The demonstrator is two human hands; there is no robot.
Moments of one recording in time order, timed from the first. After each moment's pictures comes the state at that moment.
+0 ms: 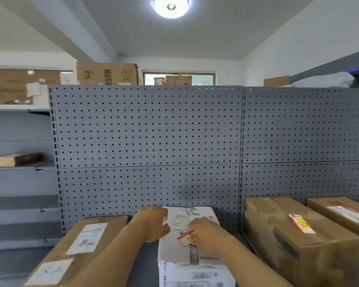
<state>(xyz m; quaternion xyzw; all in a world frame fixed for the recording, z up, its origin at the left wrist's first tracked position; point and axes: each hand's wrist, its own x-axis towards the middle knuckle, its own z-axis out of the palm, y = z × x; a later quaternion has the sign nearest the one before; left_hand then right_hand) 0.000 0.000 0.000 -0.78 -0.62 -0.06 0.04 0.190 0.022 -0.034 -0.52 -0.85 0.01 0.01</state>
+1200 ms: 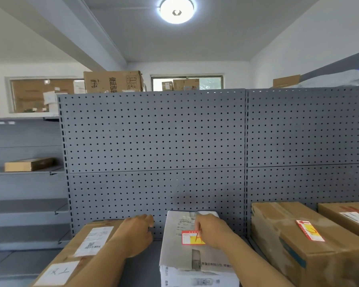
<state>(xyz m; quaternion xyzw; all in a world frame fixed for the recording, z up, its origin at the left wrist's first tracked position) -0.035 -0.015 -0.014 -0.74 -0.67 -0.10 0.07 0.199 0.041 -0.027 -0.55 -0.83 0.04 0.12</state>
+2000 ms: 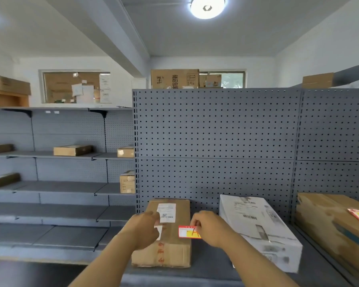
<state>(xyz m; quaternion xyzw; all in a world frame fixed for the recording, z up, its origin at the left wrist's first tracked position) -0.213 -0.129 -0.031 -0.73 -0.68 -0.09 0.03 0.004 -0.076 -0.036 -0.47 -0.86 0.09 0.18</state>
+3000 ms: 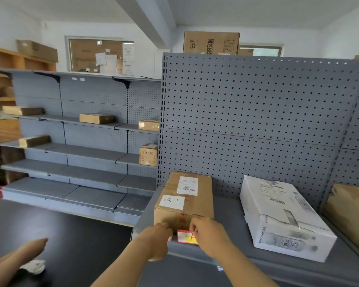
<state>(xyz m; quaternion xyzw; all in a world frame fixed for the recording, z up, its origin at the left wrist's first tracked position) -0.227 -0.162 -0.126 -0.72 -0.69 0.02 -0.09 -0.056 -0.103 -0.119 -0.46 -0.88 0.07 0.12</state>
